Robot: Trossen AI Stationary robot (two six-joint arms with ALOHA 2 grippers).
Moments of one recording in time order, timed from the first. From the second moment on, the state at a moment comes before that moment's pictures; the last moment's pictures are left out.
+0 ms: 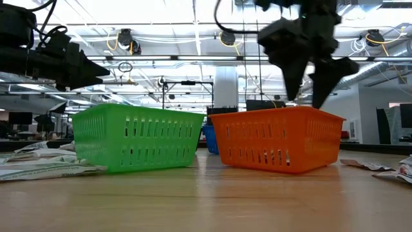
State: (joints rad) left arm 0.65 0.01 0.02 0.03 -0.03 -0.09; right arm 0.14 1.57 1.13 -0.89 -0.02 1.27
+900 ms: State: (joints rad) left arm 0.65 0.01 0.02 0.03 -0.03 -0.09; right arm 0.24 1.25 0.66 -1.12 -0.11 1.67
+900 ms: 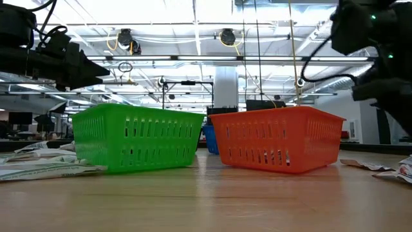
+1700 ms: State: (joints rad) left arm 0.65 0.01 0.02 0.03 -0.03 -0.09; right arm 0.26 1.27 0.52 -0.84 -0.26 1.69
